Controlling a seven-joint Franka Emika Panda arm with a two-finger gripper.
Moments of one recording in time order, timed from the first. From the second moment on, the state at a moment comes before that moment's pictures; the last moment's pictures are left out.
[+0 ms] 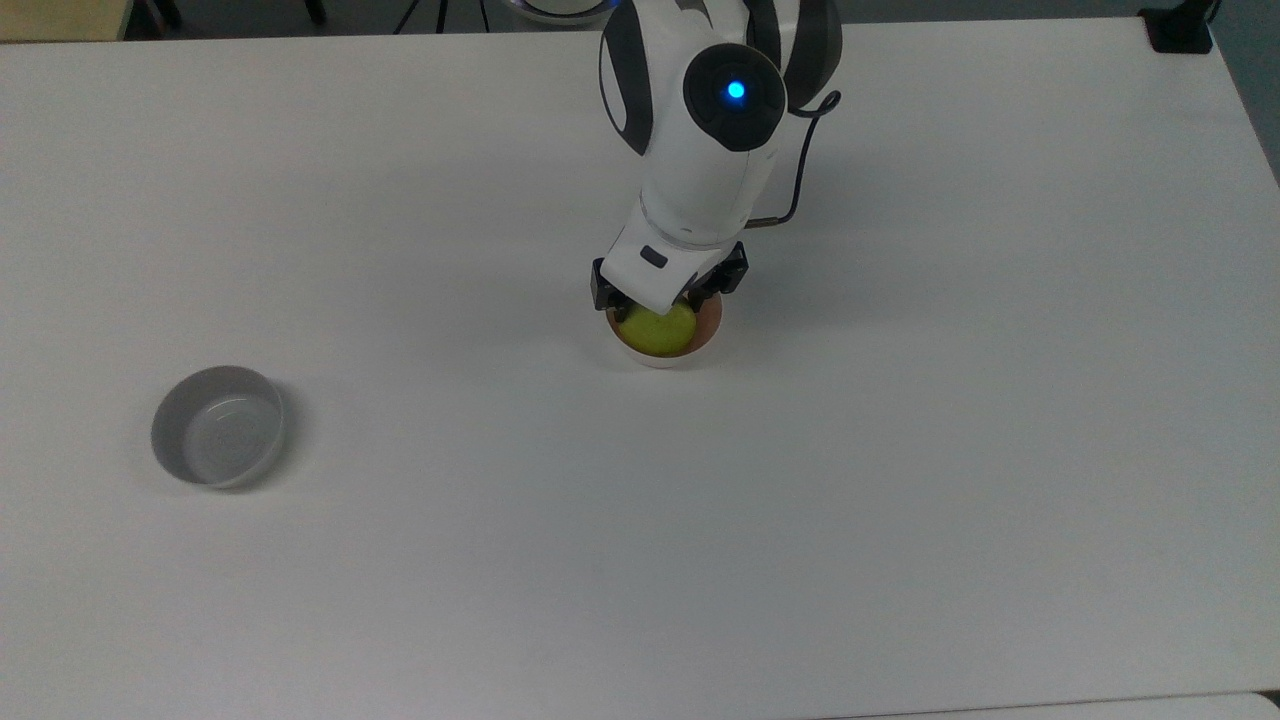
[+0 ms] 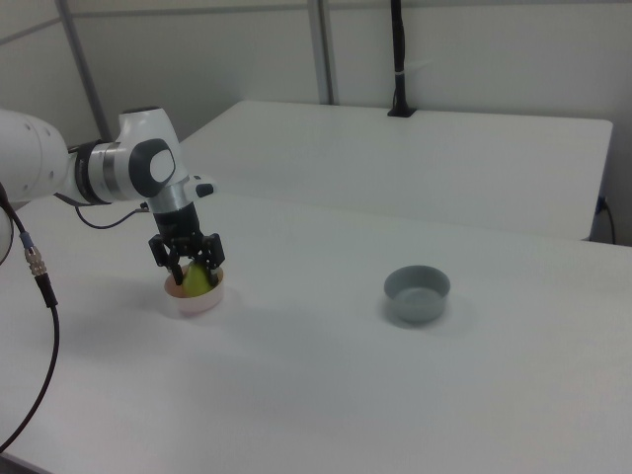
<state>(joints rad) 0.17 0.45 0.10 -1.68 -0.17 2.04 0.11</state>
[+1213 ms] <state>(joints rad) 0.16 0.29 0.12 -1.52 -0.17 1.74 0.11</state>
